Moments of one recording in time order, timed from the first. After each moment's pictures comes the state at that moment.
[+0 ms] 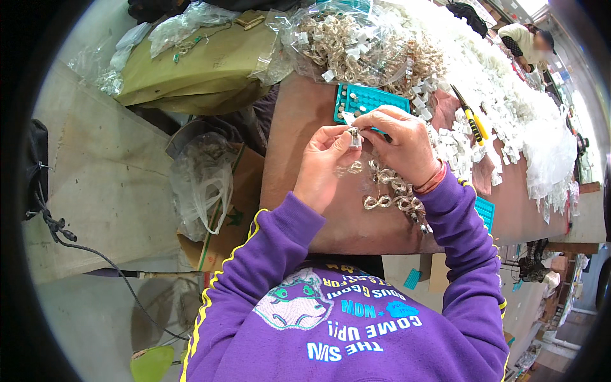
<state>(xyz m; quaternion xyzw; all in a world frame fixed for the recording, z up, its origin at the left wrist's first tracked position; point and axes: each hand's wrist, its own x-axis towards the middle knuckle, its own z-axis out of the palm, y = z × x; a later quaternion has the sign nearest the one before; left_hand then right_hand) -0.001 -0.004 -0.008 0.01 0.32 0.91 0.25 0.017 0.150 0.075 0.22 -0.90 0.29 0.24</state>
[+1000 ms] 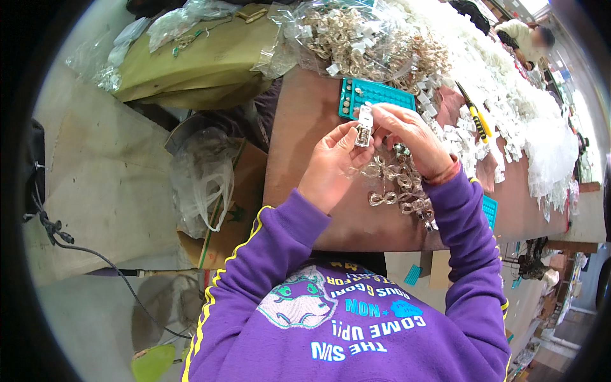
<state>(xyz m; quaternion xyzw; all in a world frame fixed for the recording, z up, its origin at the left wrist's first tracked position) 0.002 -0.006 -0.003 0.03 0.17 0.92 0.34 0.017 0.155 0.082 -0.06 -0.76 0.64 -0.10</state>
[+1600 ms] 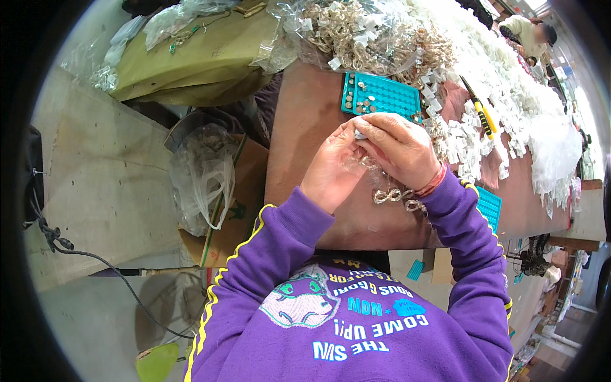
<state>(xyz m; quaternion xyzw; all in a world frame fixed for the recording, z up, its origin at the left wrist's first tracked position) 0.001 -0.005 -0.014 0.04 0.12 0.92 0.38 0.025 0.146 0.054 0.33 -0.88 0.19 0.30</state>
